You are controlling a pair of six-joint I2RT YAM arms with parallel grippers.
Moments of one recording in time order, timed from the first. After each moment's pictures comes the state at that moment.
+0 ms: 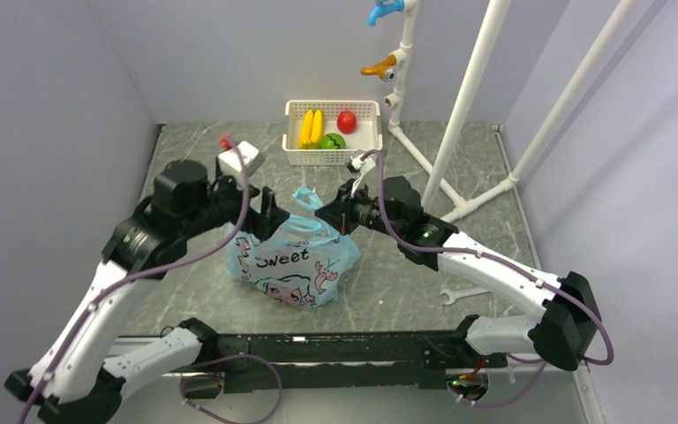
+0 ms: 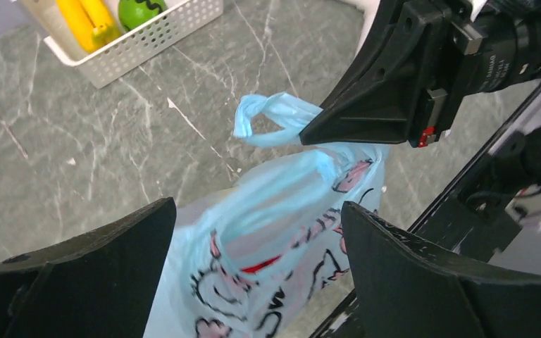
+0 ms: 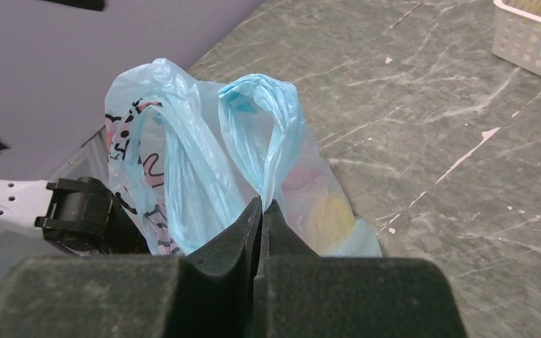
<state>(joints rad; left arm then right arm) -0.56 0.89 1.27 -0.74 0.19 -0.09 0.83 1.24 0.94 0.11 -0.22 0.36</state>
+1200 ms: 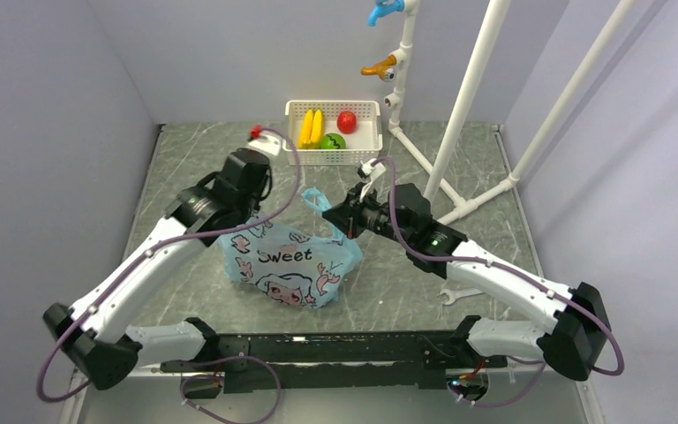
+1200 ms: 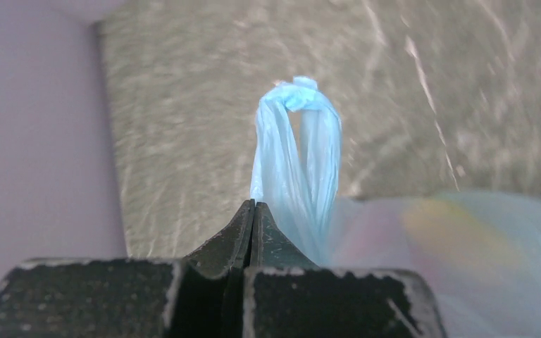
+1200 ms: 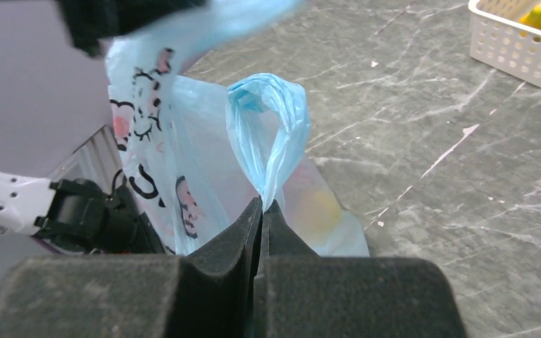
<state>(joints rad) -0.66 1.23 1.32 -0.80 -0.49 0.04 0.83 1.14 0.86 0.13 -0.19 0.35</state>
